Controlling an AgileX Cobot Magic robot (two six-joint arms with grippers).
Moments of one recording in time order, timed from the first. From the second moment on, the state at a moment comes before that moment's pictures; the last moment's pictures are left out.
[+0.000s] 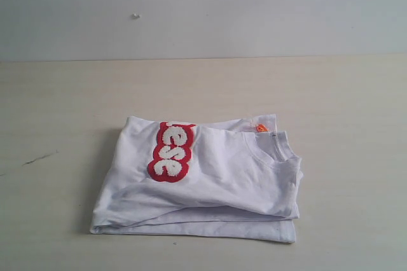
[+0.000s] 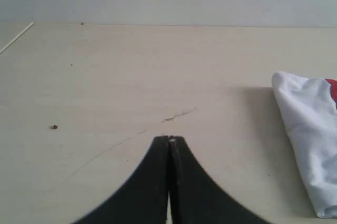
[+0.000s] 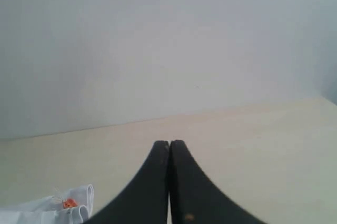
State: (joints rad) left arm -0.02 0.01 0.00 0.00 0.37 -0.01; right arm -0.03 0.09 -0.15 -0.69 0.24 0.81
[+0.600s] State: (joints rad) left arm -0.02 0.01 0.00 0.00 0.37 -0.01; right arm -0.03 0.07 -0.15 -0.03 0.29 -0.01
